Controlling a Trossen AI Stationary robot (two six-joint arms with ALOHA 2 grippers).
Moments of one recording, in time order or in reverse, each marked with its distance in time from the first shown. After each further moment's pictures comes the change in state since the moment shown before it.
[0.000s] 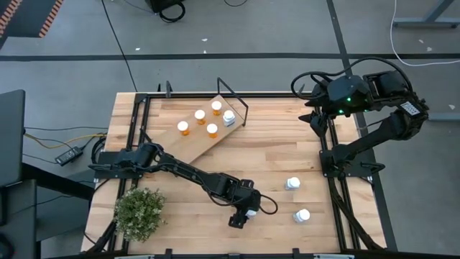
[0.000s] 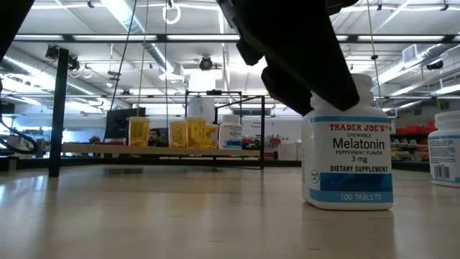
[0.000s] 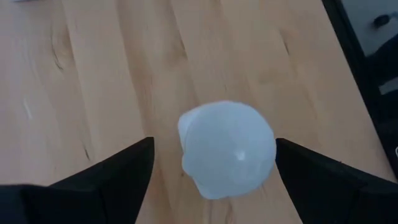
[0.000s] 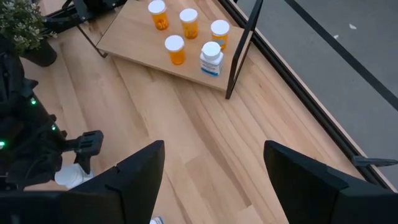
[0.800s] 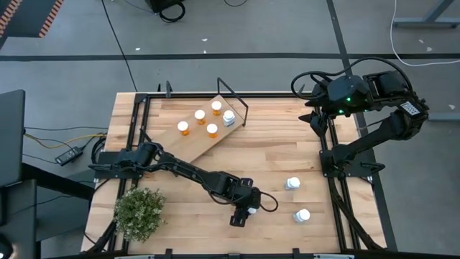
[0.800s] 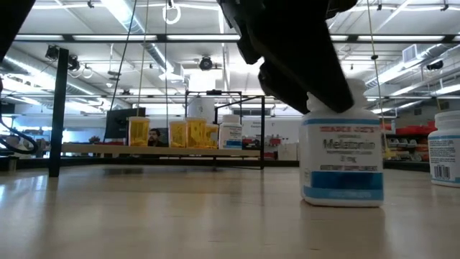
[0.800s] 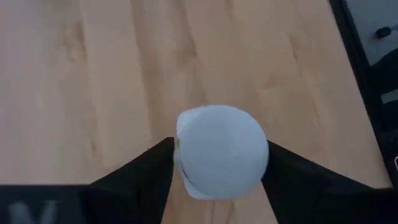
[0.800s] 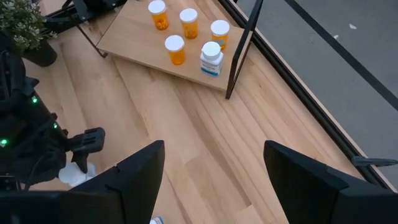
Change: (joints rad) left arm 0.011 -0.006 0.000 -0.010 -0.006 -0.055; right arm 0.000 0.000 0.000 0.000 0.000 0.000
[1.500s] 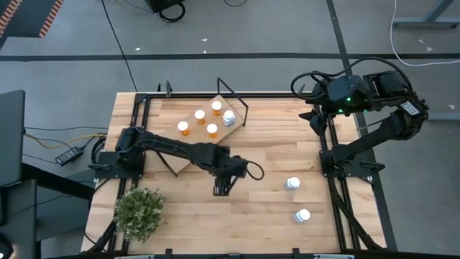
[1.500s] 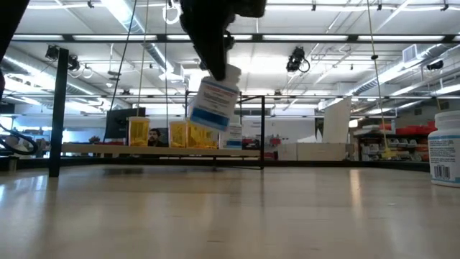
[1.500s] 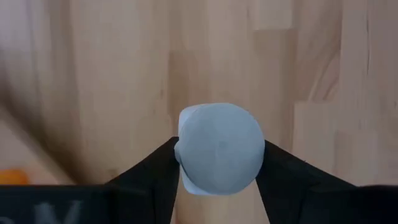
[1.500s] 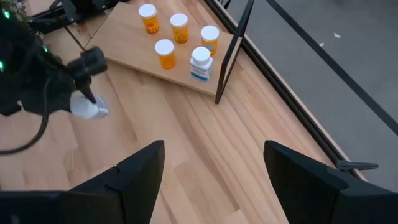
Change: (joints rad) left arm 0.138 -0.235 -0.005 -0.554 -0.155 -0.005; right arm 0.000 0.000 0.000 0.000 0.047 -0.026
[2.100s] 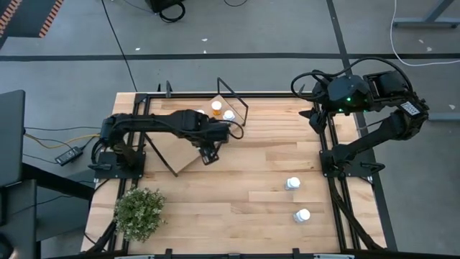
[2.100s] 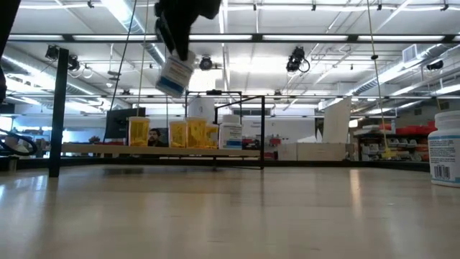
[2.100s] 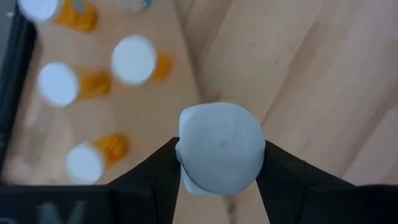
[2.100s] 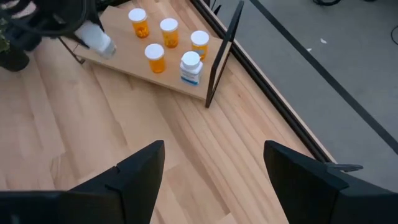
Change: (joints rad) left arm 0.183 -0.206 0.000 -0.314 -0.127 -0.250; right arm 0.000 0.000 0.000 0.000 0.043 -0.010
